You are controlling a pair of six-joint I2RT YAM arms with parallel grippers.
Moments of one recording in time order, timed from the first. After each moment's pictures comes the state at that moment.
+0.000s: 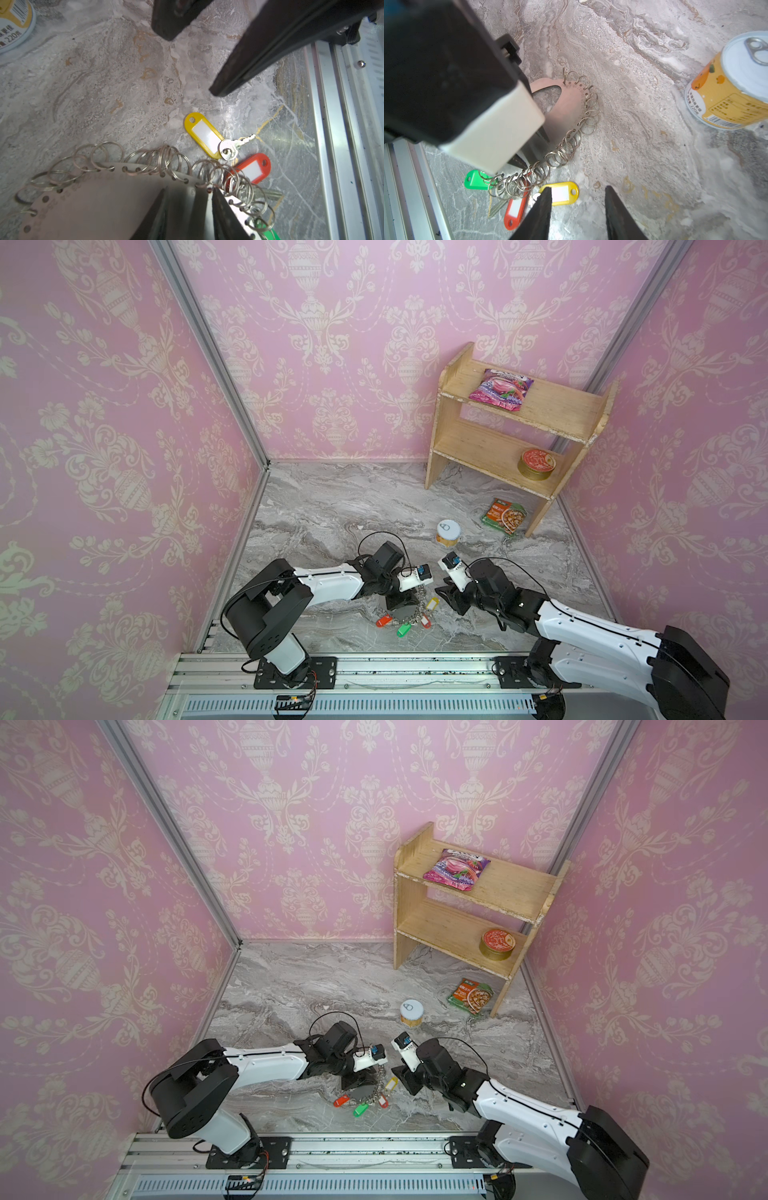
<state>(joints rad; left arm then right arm) -0.80 1.60 0.71 -0.09 0.50 0.41 0.78 1.00 0.37 -0.04 -0.07 0.11</state>
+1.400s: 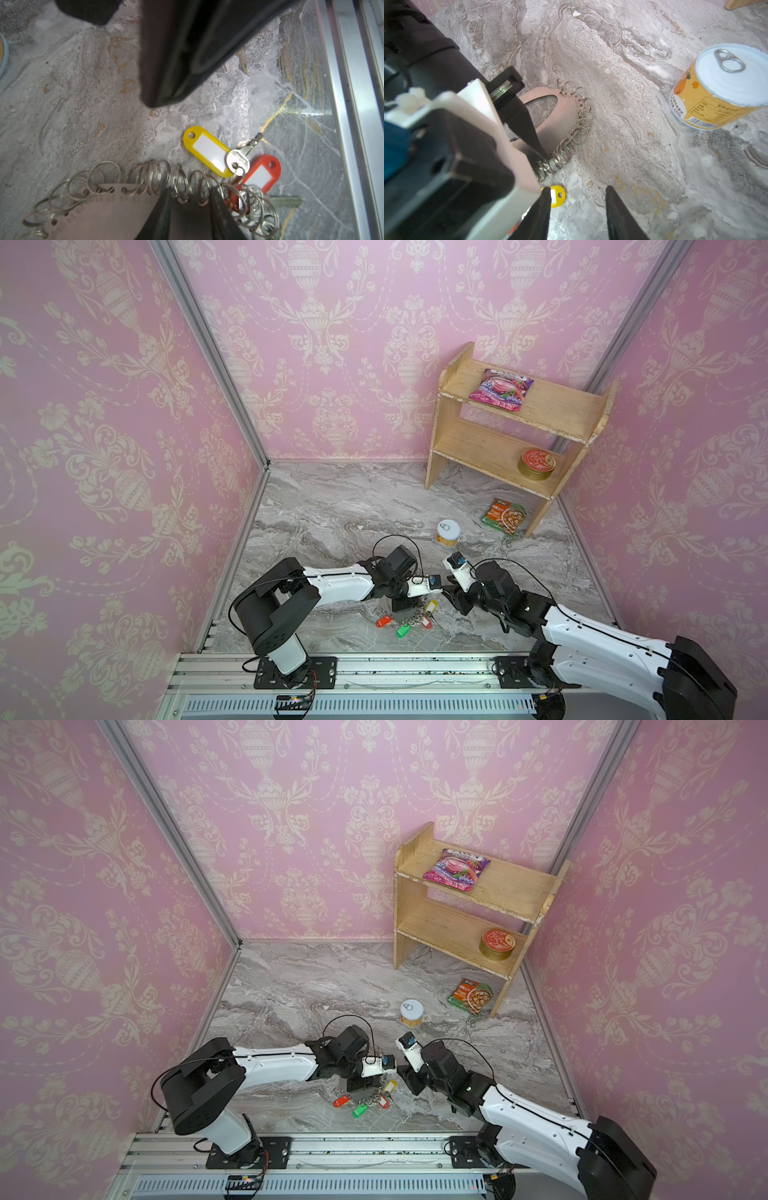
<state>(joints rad) -0.89 1.64 0.78 -0.15 0.38 0.53 0.78 0.94 0.35 -0.04 -0.04 0.11</state>
